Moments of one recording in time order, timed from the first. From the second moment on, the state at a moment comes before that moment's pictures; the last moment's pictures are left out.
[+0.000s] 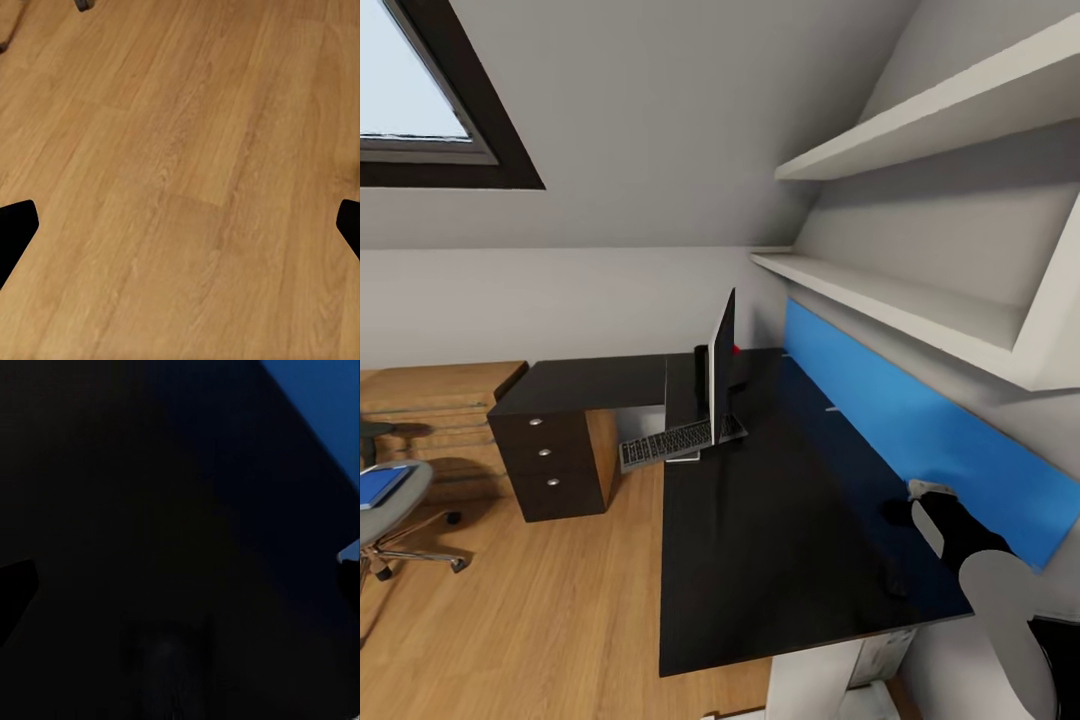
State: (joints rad) left arm -0.21 0.04 0.07 -0.16 0.26 -0.57 0.21; right arm -0.89 -0.22 -0.11 -0.36 -0.09 0.46 -0.09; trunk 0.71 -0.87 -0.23
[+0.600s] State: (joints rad) left arm -0.21 0.04 0.06 -0.16 0.26 -0.57 0.20; right arm -0.89 -0.21 -0.11 -0.32 -0.09 0.50 -0.06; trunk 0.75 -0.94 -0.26
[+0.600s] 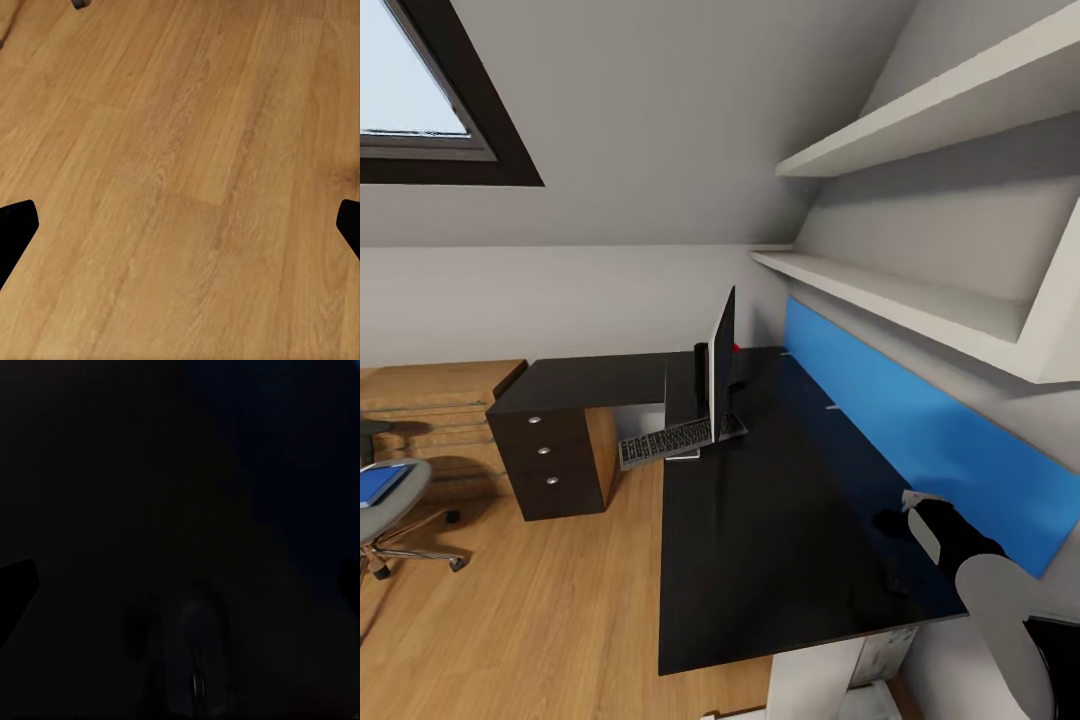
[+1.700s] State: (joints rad) left arm -0.21 0.04 0.07 -0.15 0.25 -0.57 0.20; right arm -0.89 -0.21 -0.11 -0.32 -0.09 0.50 -0.04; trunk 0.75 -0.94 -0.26
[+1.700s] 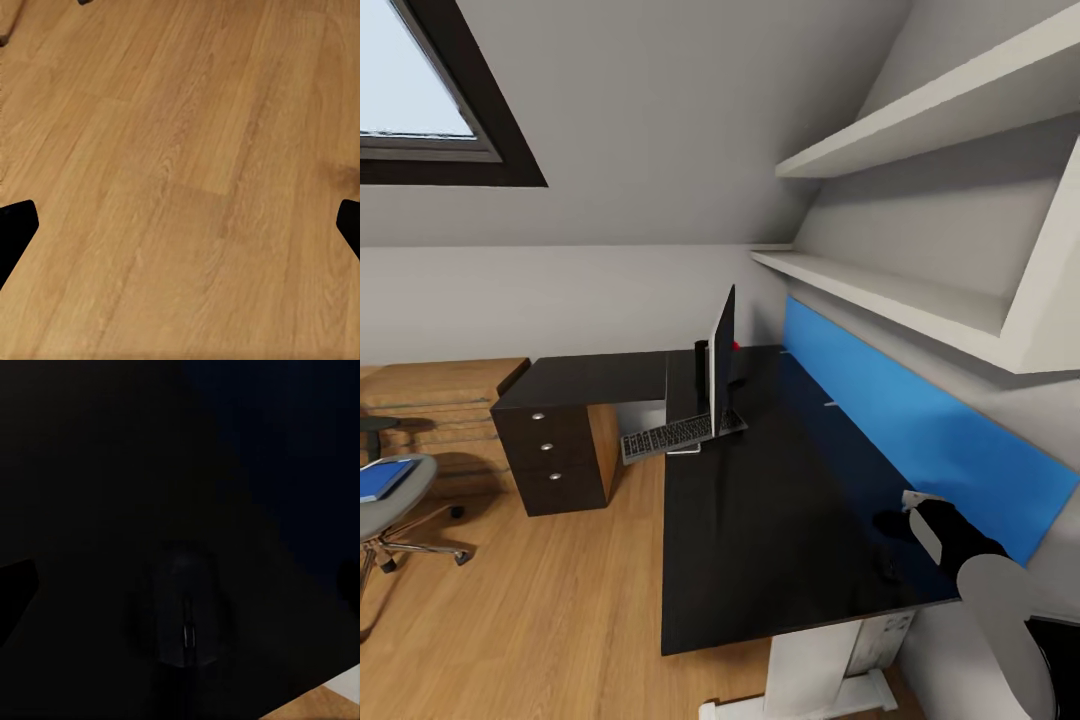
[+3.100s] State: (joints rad) left arm -0.21 0.04 0.07 -0.16 0.26 -0.57 0.21; right arm -0.89 -0.28 -0.11 -0.32 -0.10 0.55 0.14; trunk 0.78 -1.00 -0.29
